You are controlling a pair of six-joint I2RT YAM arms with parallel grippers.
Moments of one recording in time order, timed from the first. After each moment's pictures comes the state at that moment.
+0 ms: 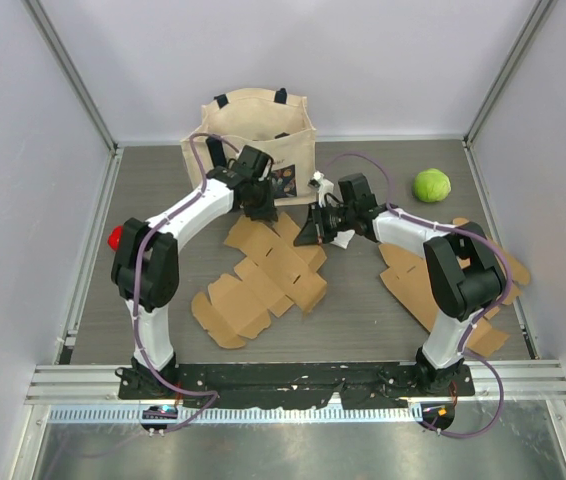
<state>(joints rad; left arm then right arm) -0.50 1.93 1.61 -0.66 0.07 -0.58 0.44 1.78 1.10 -0.05 -0.76 0.26</state>
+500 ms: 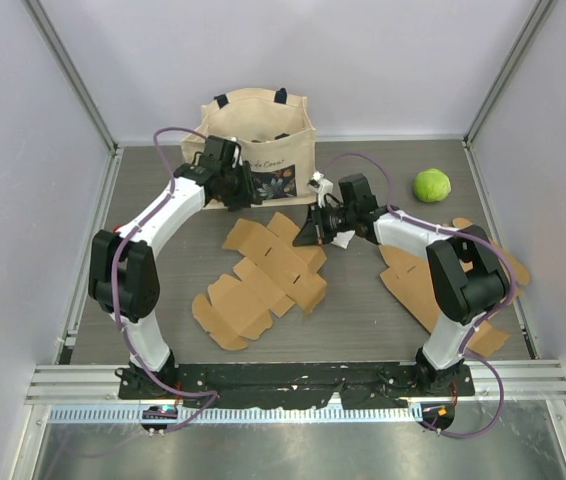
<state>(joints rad) -0.38 1.79 1.52 -0.57 0.13 -0.55 0.44 1.76 1.08 -0.04 -0.76 0.25</state>
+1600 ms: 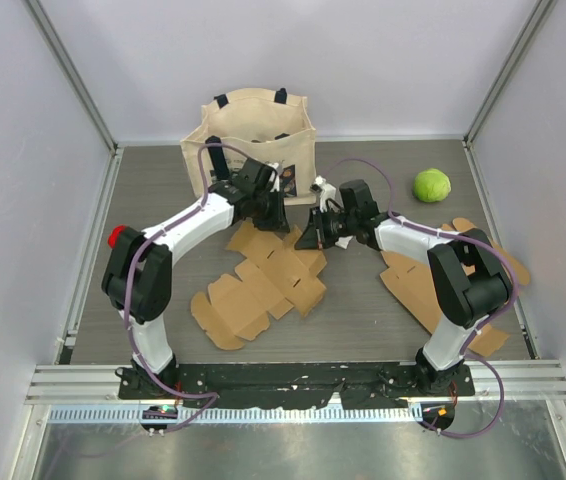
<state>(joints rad) -0.56 1.83 1.44 -0.51 0.22 -0.52 0.46 1.73 1.01 0.02 -0.71 0.28</state>
